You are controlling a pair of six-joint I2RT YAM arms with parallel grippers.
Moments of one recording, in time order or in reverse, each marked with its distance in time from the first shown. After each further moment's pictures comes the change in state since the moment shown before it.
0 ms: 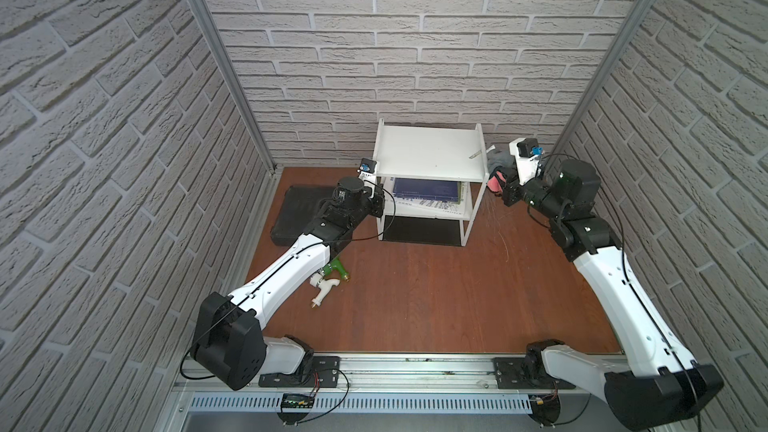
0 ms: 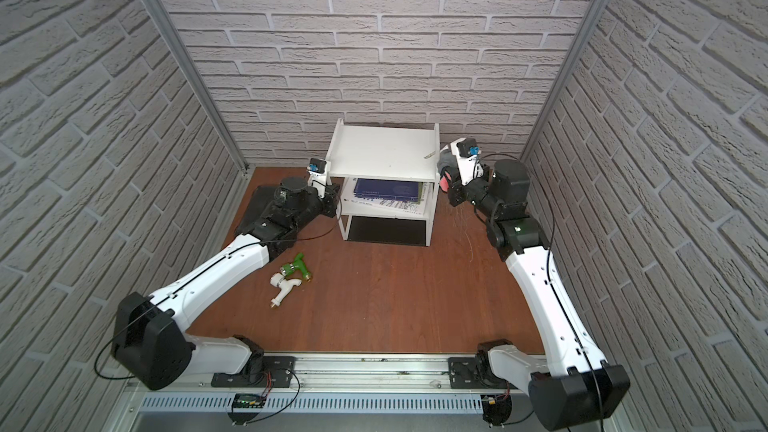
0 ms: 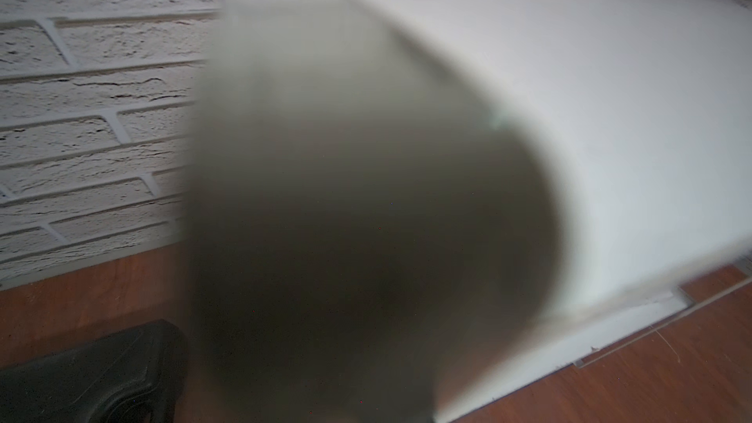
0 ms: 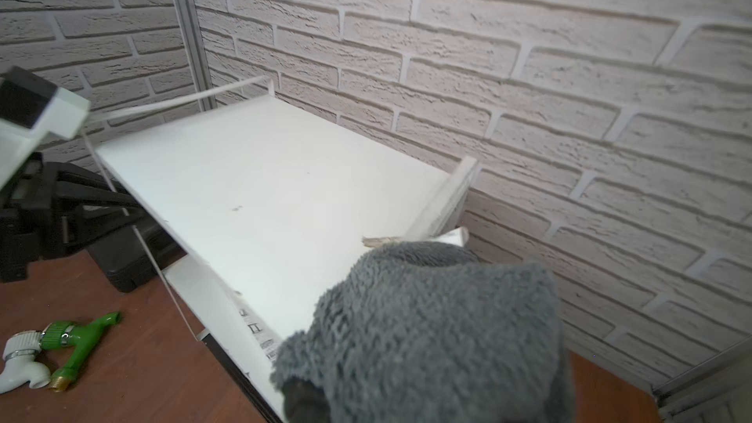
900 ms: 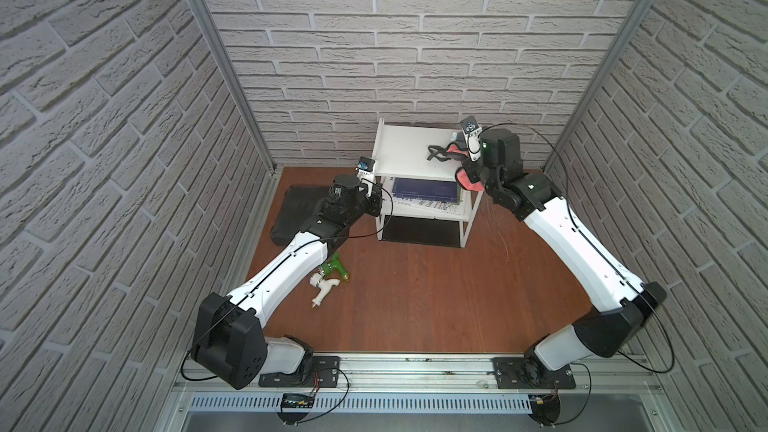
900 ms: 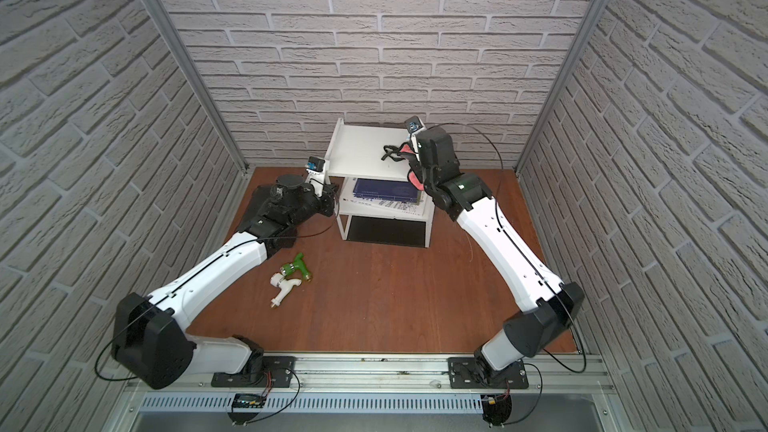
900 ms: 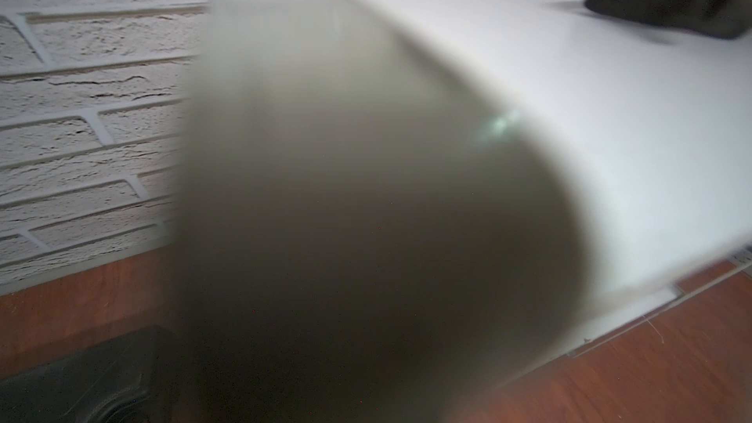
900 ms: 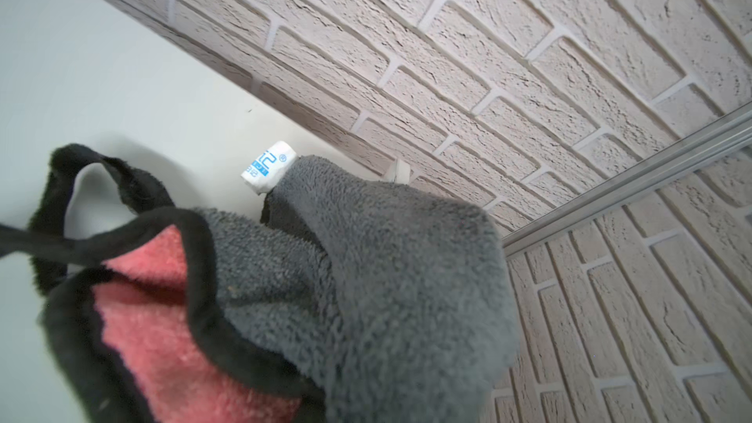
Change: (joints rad) left arm 0.046 0.003 0.012 -0.023 0.093 0.031; right arm 0.269 0.523 0.569 -0.328 0.878 -0.152
